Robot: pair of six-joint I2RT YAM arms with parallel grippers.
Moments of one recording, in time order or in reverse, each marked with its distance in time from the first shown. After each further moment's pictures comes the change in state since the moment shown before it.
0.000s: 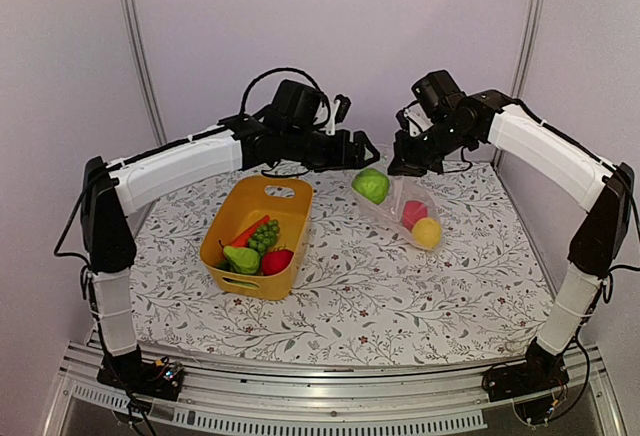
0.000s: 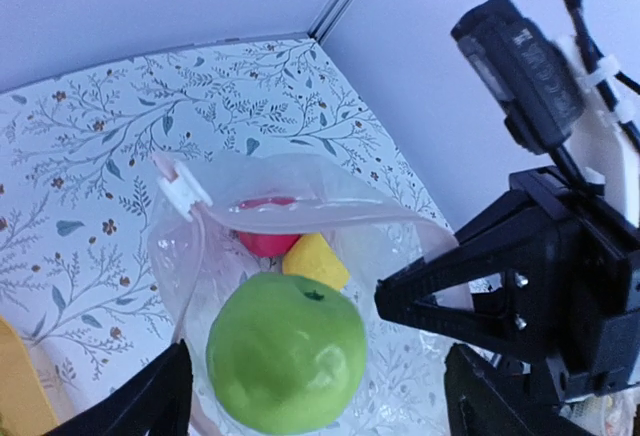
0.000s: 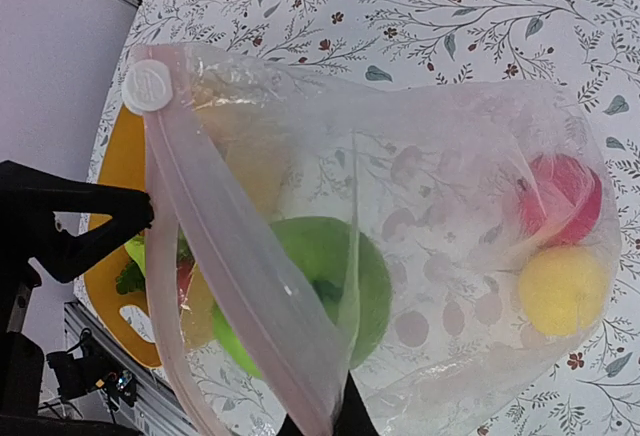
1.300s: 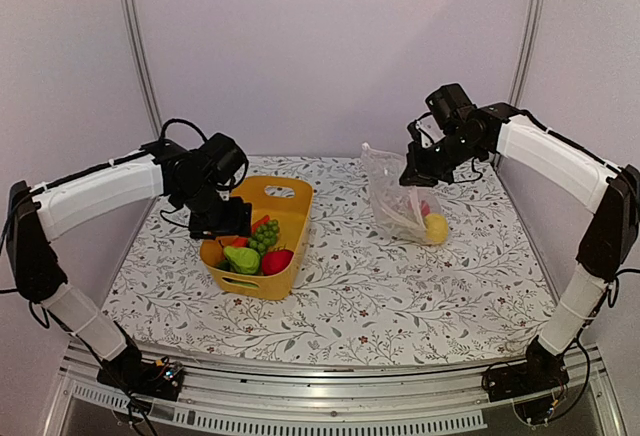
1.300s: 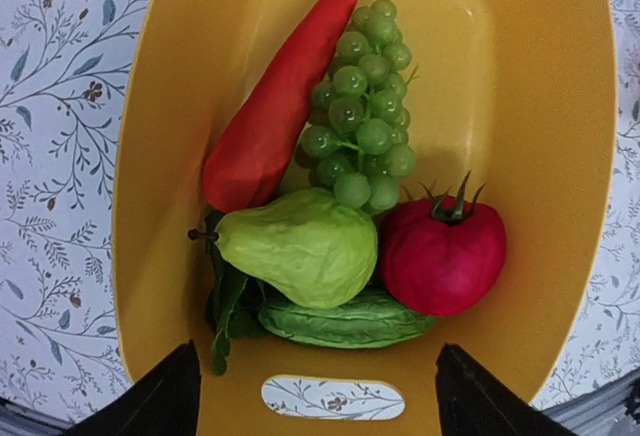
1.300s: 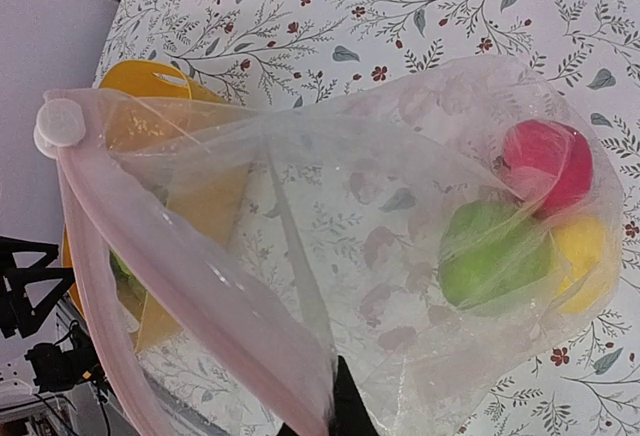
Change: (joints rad) left arm 0.174 -0.443 -0.538 -0.615 -0.312 -0.110; right arm -0.074 -0.055 -0.149 0.056 -0.053 -0.041
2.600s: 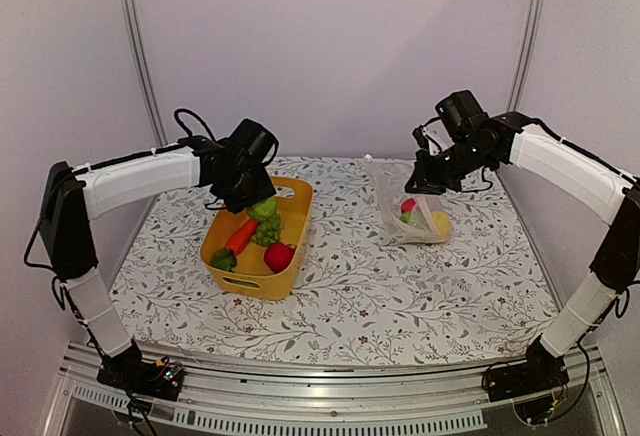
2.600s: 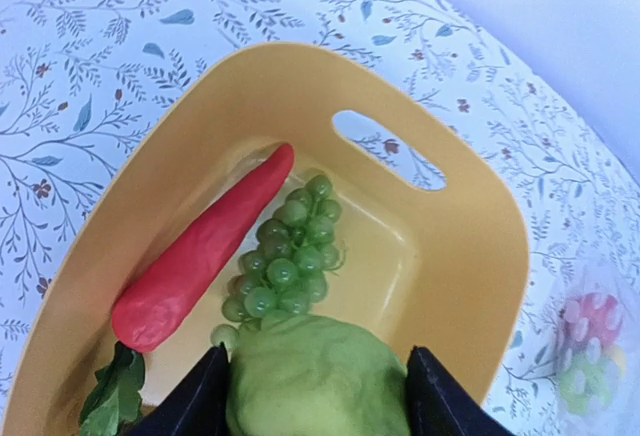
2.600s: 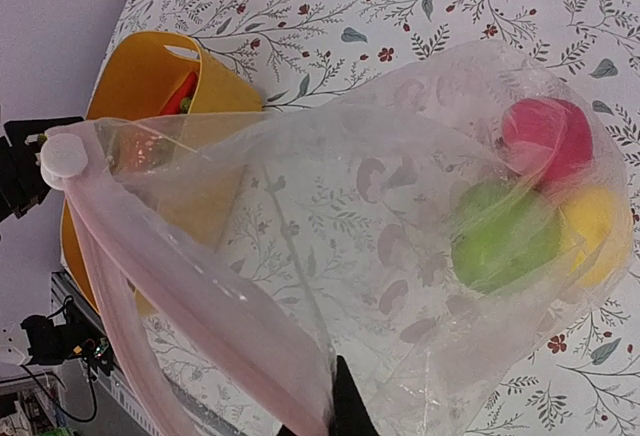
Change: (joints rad) left arm -0.017 0.245 0.127 0.299 -0.277 -0.420; right arm 0.000 -0.102 -0.132 0.042 -0.031 -0.043
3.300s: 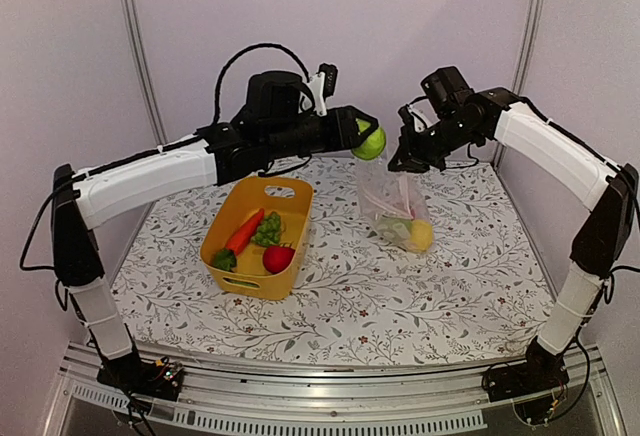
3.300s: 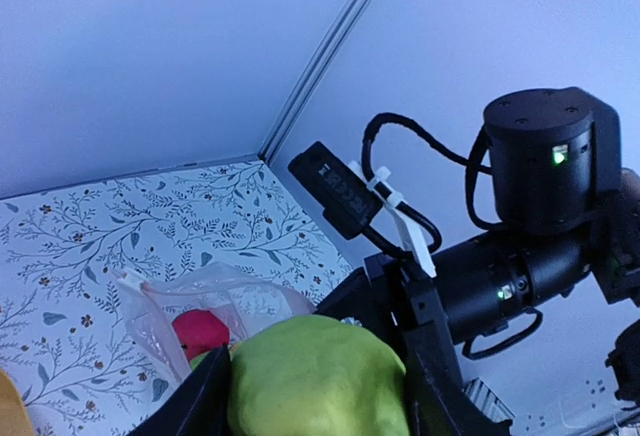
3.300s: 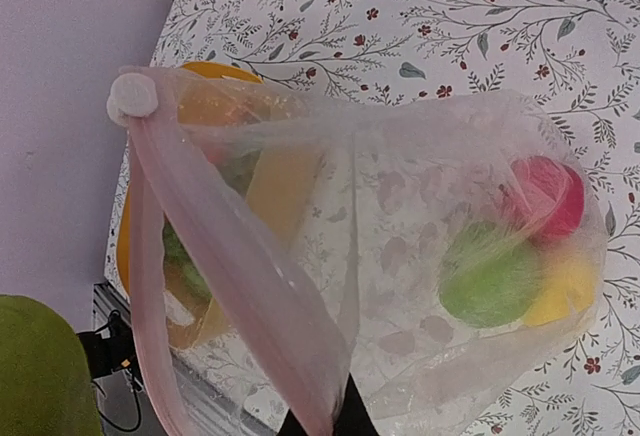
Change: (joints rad) left arm -0.223 -0.006 0.211 0.658 0.430 0.505; right arm 0.030 0.143 0.281 -0.090 -0.035 0.061
